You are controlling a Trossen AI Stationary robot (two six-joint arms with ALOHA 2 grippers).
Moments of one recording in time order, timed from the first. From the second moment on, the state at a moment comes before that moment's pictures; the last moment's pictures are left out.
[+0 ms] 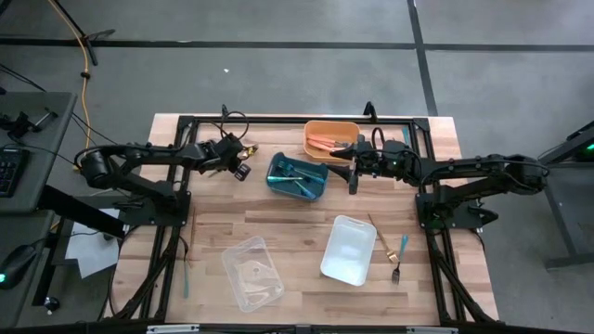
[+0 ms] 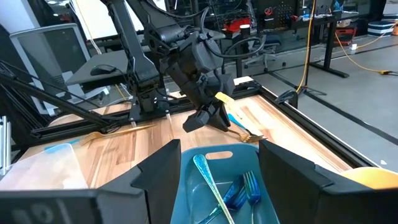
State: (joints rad) left arm 0.56 1.35 0.51 -0.23 -0.28 -0.28; right arm -0.23 1.16 0.53 0.53 -0.05 0.12
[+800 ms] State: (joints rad) left arm 0.60 1.47 0.51 -0.18 -0.30 -0.27; right arm -0.23 1.16 0.53 0.53 -0.05 0.13
